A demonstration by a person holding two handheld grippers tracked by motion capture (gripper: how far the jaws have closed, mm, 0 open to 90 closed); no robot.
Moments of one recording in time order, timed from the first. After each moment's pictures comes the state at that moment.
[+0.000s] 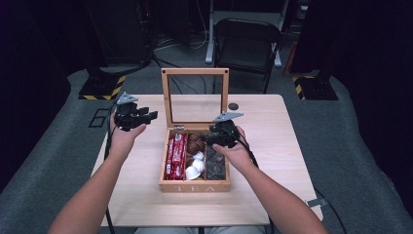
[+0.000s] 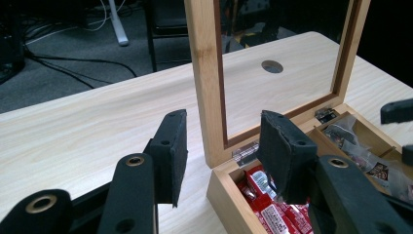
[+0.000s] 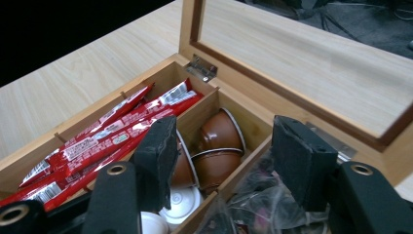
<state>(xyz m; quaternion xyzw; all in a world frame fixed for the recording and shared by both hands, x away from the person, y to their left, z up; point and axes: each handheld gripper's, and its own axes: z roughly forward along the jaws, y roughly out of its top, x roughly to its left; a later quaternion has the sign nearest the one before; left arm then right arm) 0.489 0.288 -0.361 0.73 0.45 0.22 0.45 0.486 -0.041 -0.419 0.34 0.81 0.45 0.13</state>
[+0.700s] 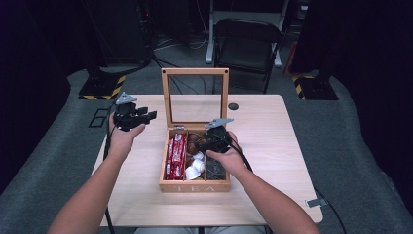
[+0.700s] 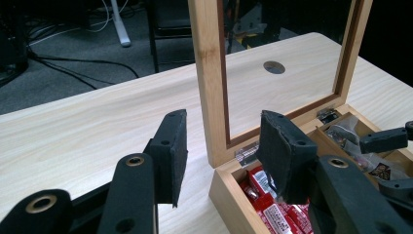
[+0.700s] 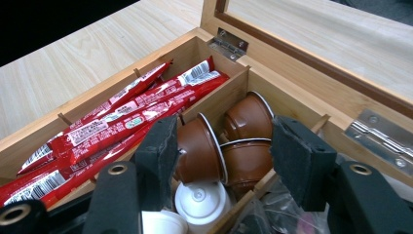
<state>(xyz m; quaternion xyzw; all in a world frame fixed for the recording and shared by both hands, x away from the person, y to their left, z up) 0.488 0.290 -0.361 0.73 0.46 0.22 0.45 0.483 -0.020 -0.441 0.33 0.83 0.44 0.11</state>
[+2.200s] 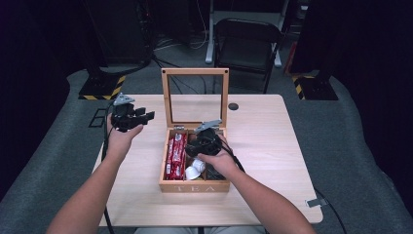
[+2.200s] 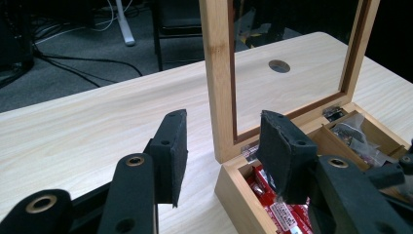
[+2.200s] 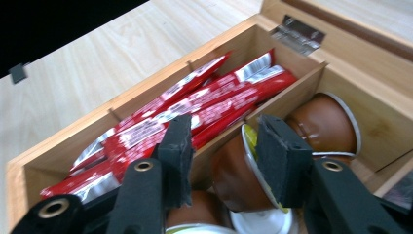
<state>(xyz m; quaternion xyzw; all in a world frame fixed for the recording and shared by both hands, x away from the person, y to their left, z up) 0.486 0.296 -0.362 0.73 0.46 0.23 0.45 0.477 0.008 -0.445 0.29 0.85 0.43 0.04</state>
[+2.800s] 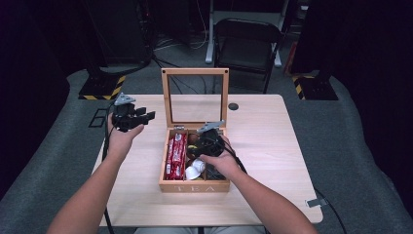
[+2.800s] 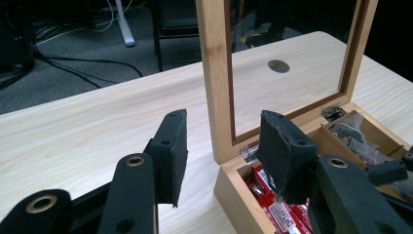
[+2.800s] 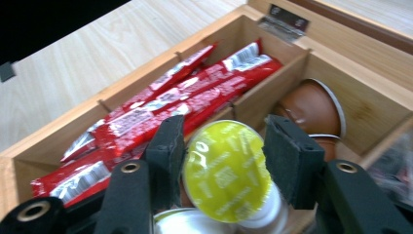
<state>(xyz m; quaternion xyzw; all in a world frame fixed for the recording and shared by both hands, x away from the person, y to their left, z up) 0.486 0.293 -0.361 0.73 0.46 0.23 0.45 0.477 -0.001 -0.448 0.31 0.85 0.42 0.06</state>
